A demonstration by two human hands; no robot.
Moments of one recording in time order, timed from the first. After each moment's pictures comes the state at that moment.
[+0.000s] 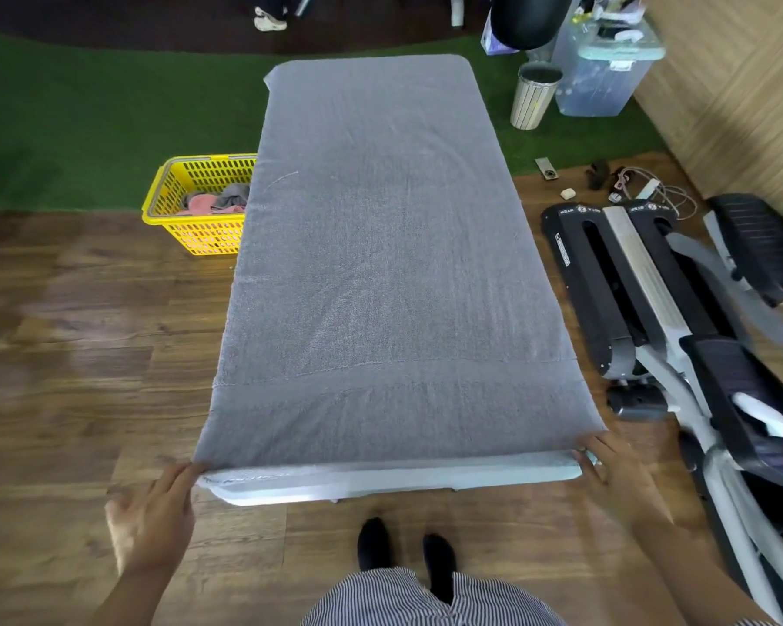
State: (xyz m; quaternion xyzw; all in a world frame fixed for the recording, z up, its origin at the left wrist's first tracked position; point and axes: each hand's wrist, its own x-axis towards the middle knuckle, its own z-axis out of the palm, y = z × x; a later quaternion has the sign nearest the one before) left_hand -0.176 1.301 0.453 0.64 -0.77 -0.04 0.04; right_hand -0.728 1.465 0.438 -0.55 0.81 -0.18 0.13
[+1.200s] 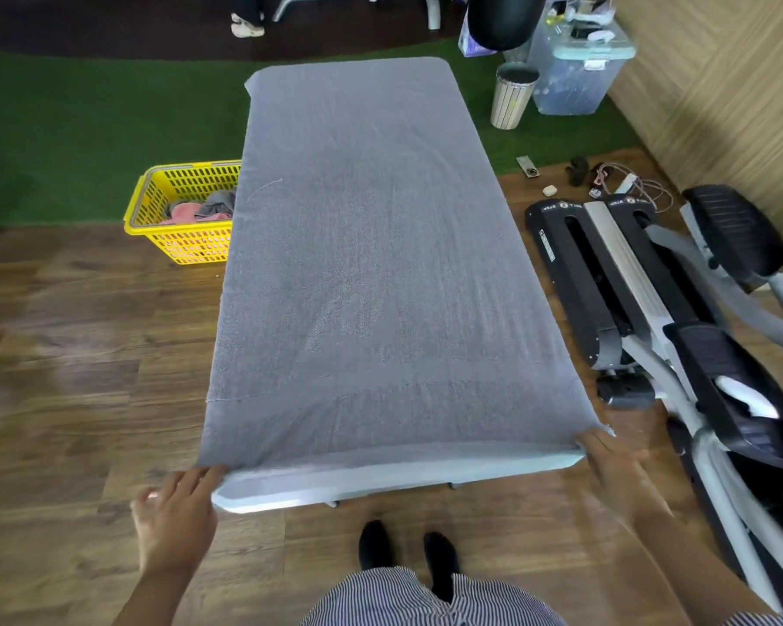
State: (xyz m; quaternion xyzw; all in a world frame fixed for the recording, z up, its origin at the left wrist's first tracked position) left_hand -0.191 1.297 0.441 0.58 -0.82 0.04 0.04; right_hand -0.715 1.473 0.446 -0.53 0.82 -0.12 0.16
